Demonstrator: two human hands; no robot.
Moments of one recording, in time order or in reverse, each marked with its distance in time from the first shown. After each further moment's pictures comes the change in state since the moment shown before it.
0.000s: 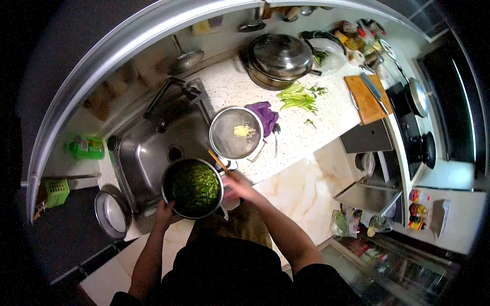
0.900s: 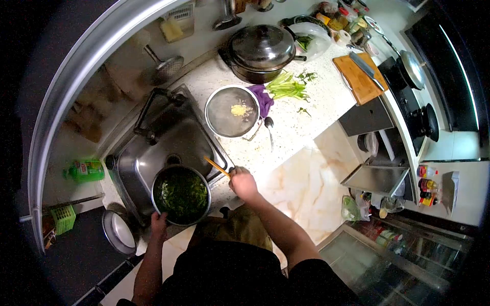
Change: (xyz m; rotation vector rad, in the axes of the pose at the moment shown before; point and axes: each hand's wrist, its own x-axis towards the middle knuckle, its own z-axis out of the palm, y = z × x) left_hand 0.019 -0.018 -0.041 -0.070 0.032 0.015; right_hand 0.018 0.018 0.002 -1.303 0.562 -0.479
